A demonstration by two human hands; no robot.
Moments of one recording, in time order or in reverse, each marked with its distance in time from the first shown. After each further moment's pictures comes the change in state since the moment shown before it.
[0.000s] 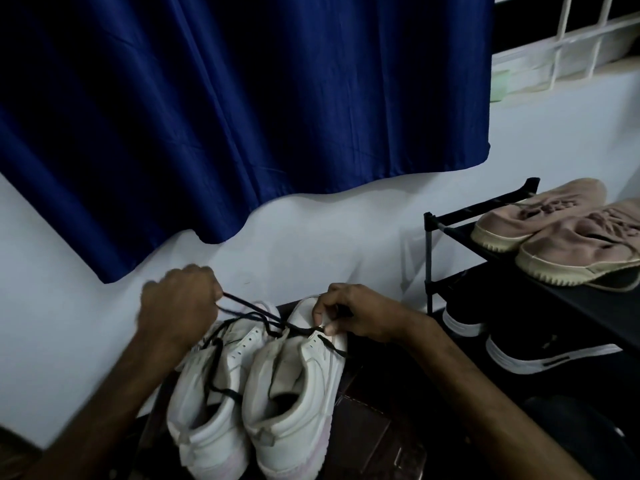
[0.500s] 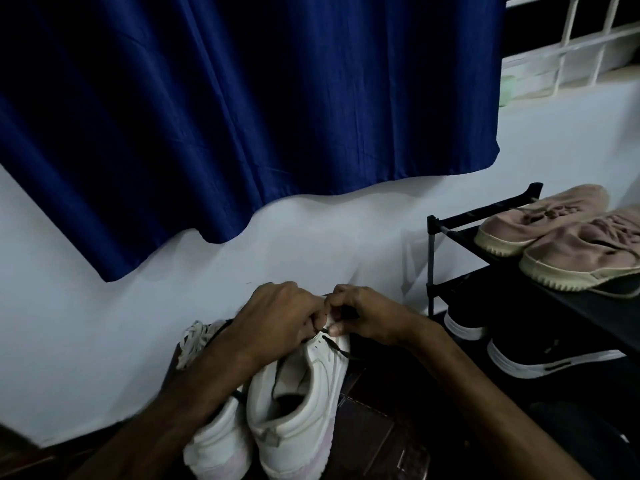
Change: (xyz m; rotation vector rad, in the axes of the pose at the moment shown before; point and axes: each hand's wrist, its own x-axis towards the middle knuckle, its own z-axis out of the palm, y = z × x) left_hand -0.012 0.075 0.026 -0.002 -0.100 0.641; right_hand -0.002 0.004 0.000 0.043 0.021 0.006
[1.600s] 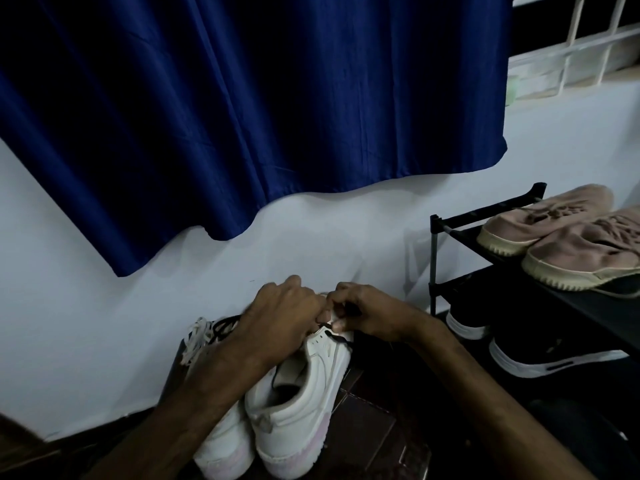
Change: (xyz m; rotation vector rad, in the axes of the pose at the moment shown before) left_hand -0.003 0.009 -0.001 0.176 0.013 -0.043; right_hand 0.002 0.002 0.002 0.012 0.011 -0.019
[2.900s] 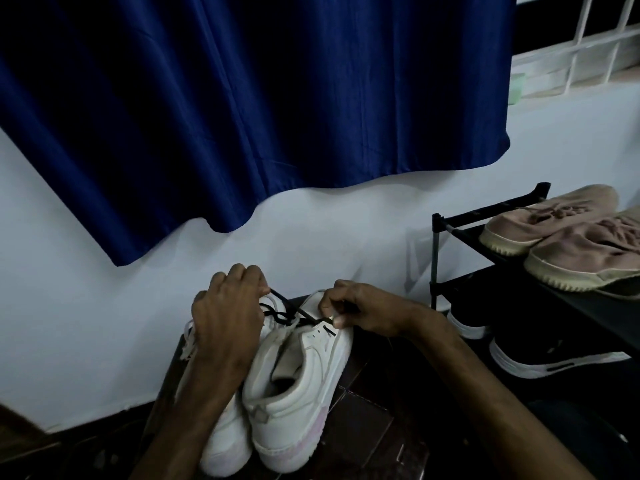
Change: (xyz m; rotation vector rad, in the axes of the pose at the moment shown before) left_hand -0.022 -0.034 0.030 -0.045 0.427 -0.494; right_hand 0.005 -0.003 -0.005 -0.001 -0.107 0.000
